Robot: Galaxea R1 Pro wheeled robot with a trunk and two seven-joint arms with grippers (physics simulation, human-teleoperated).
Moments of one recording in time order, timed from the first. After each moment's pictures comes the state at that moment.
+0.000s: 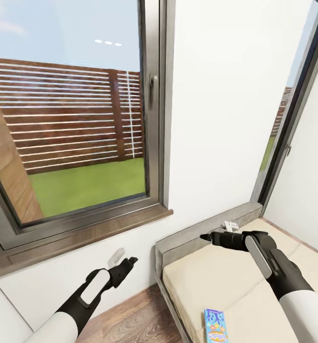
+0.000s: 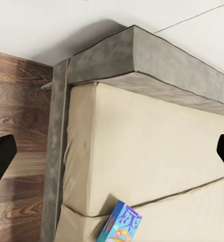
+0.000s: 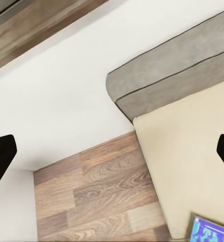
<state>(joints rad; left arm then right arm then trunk) -0.57 -0.01 -0.27 -0.65 1.15 0.31 0.20 -0.64 -0.23 0.10 -1.05 -0.44 0.86 0.31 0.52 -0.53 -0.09</state>
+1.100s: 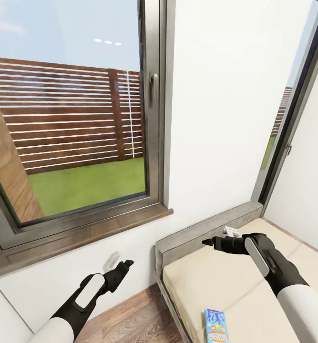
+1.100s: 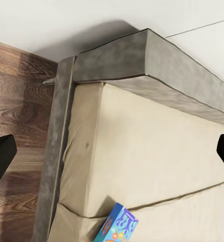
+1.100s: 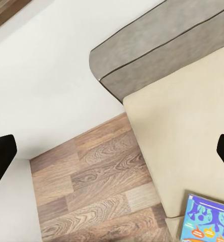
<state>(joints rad) -0.54 -0.01 -0.19 -0.64 1.16 0.33 0.17 -0.68 -0.23 0.10 -0.90 -0.43 0.86 0.31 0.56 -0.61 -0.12</state>
